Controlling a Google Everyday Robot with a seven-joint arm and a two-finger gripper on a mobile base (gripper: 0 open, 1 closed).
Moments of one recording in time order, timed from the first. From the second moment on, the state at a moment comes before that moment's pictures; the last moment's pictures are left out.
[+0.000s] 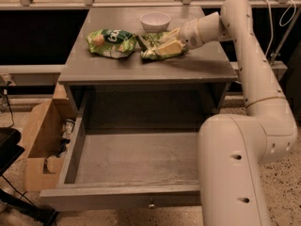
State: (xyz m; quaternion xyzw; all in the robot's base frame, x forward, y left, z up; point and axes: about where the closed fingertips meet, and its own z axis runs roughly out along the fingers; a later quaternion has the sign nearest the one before) arm 0.809 -0.050 0.852 -0.56 0.65 0.26 0.44
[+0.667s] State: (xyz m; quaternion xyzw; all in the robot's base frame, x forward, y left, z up) arm 0.804 -0.033 0.834 -0.55 0.64 0.31 0.43
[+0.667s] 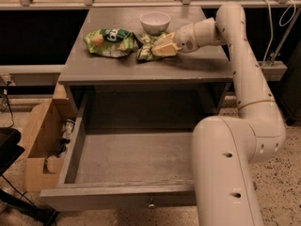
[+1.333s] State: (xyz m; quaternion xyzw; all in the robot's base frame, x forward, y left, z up) arm 0.804 -0.033 0.835 -0.55 0.64 0.31 0.43
